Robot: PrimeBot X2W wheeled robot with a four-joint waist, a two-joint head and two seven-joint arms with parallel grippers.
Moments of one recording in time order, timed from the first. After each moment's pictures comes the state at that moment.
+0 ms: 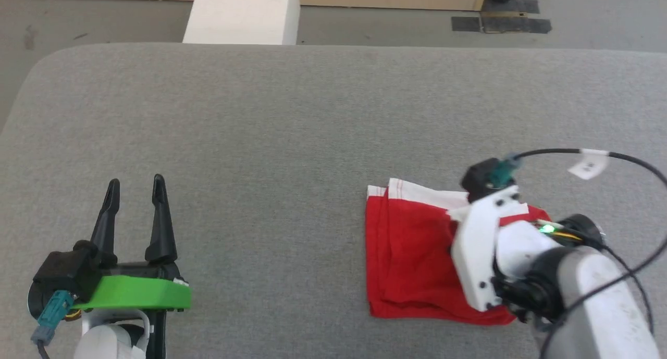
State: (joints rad) left arm -0.06 0.12 0.09 -0.02 -0.26 -0.10 -0.26; right arm -0.26 -0.08 0.18 -0.14 0.25 0.13 1.24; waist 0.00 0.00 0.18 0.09
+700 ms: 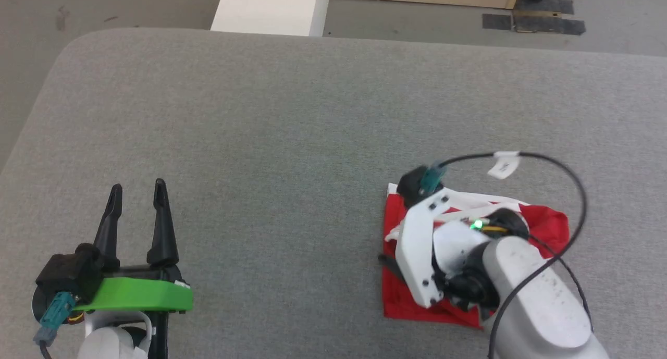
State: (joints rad) left arm -0.06 0.10 0.11 0.00 -0.26 -0.11 -0.26; right arm -0.41 -0.05 0.39 0.23 0.32 0.13 0.99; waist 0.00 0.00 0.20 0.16
